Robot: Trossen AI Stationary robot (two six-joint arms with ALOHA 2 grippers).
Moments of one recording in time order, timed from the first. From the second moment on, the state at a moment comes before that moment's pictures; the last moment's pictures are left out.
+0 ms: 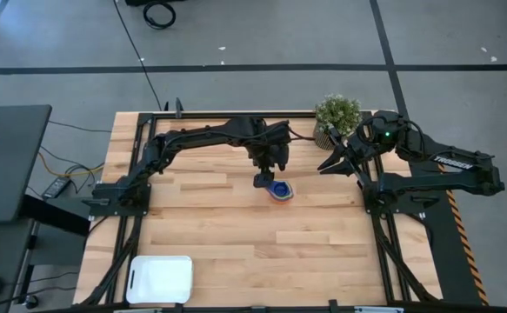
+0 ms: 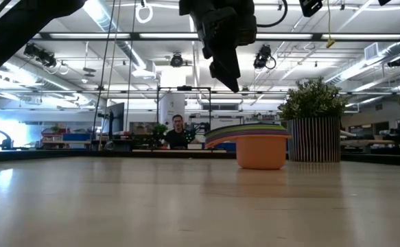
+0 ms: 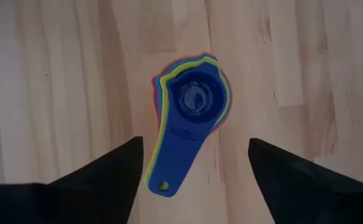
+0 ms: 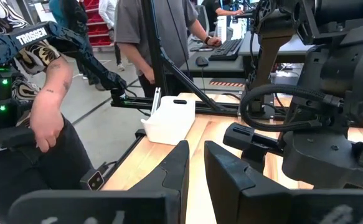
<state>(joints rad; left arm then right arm) 0.18 2.21 2.19 -1.15 0.25 0.22 -0.29 0.72 0.82 -0.26 -0.67 -0.02</state>
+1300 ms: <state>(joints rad) 0.16 2.21 2.19 -1.10 0.24 0.31 -0.29 0.72 0.82 -0.35 -0.49 -0.04</state>
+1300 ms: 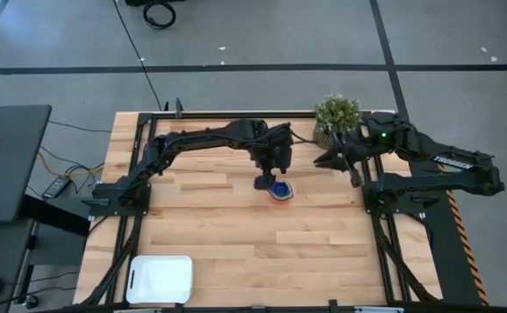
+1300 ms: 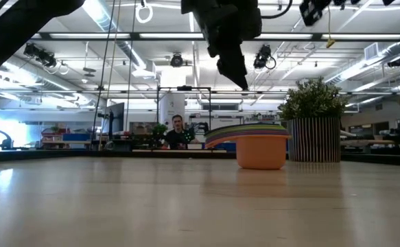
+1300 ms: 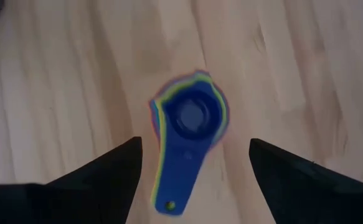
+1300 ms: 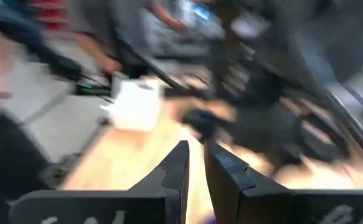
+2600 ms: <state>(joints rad) 0.16 2.35 2.18 -1.16 0.19 0.56 -0.25 0.81 0.82 -0.57 -0.52 0.13</state>
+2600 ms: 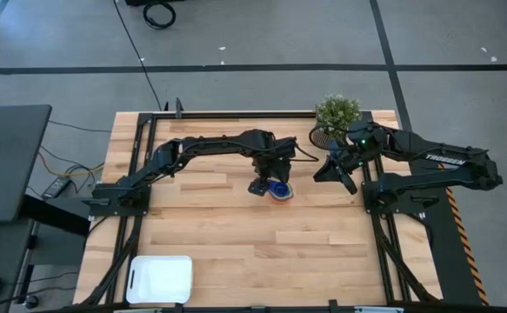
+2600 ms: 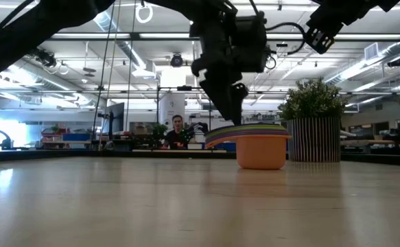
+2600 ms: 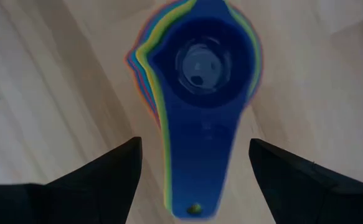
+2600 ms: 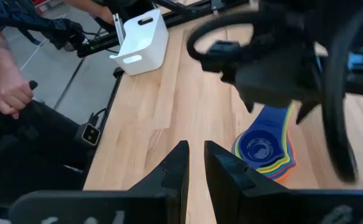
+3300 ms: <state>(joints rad) 0.16 2.41 2.18 -1.16 0.19 0.55 -0.24 0.81 0.82 -0.58 -0.53 0.13</state>
